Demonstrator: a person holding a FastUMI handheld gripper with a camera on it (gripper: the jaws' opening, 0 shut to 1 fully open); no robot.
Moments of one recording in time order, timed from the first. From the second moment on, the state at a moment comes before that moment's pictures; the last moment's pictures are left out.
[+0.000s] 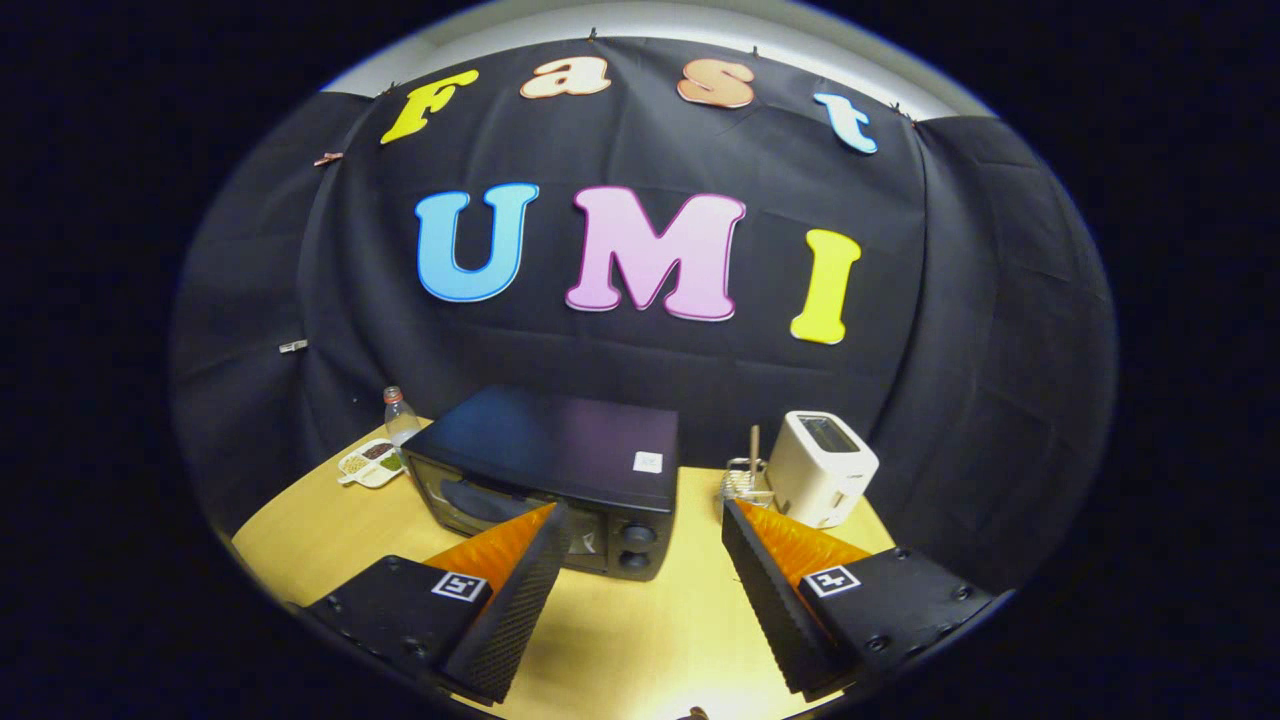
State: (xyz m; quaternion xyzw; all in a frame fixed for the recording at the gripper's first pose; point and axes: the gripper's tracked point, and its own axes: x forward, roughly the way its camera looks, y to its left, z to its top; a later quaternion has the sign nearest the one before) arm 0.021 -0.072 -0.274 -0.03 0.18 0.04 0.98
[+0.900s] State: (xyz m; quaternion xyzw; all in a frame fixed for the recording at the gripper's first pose) arm 0.028 -0.154 -0.089 0.05 0.01 0.02 1.00
